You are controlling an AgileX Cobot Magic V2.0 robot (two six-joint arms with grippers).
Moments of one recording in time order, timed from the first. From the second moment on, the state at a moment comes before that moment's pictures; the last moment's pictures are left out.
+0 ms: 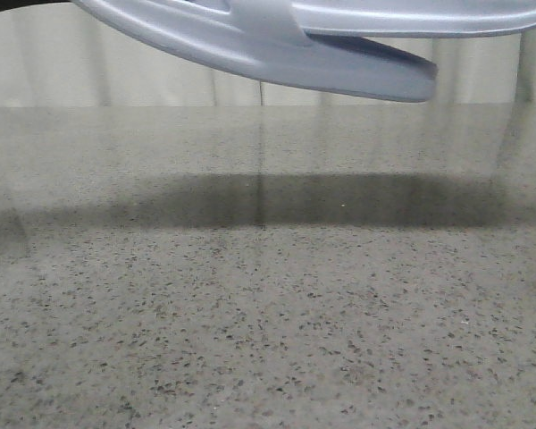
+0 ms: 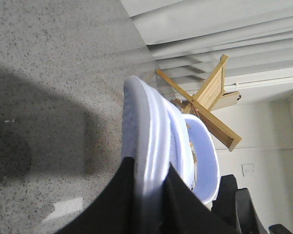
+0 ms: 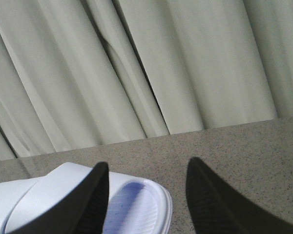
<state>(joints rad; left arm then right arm) -0.16 1.19 -0.67 -1.75 0.88 0.67 0.17 0.62 -0.43 -0.66 -0.25 0.97</state>
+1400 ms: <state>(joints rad) -0.16 1.44 -0.66 -1.73 0.84 0.70 0.17 0.62 -0.43 -0.66 -0.25 0.96</state>
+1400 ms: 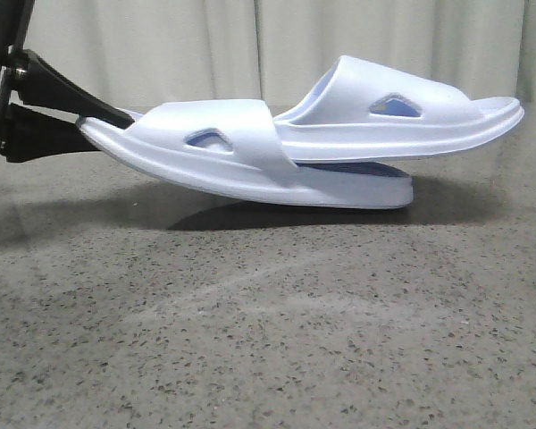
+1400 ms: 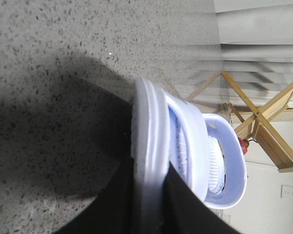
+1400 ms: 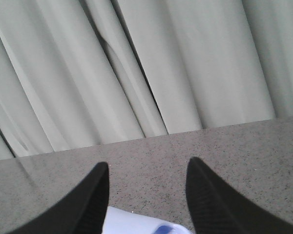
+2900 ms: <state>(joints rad) -0.16 0.98 -0.66 -1.65 0.15 1.53 0.17 0.62 -0.43 -0.90 -0.10 0.96</state>
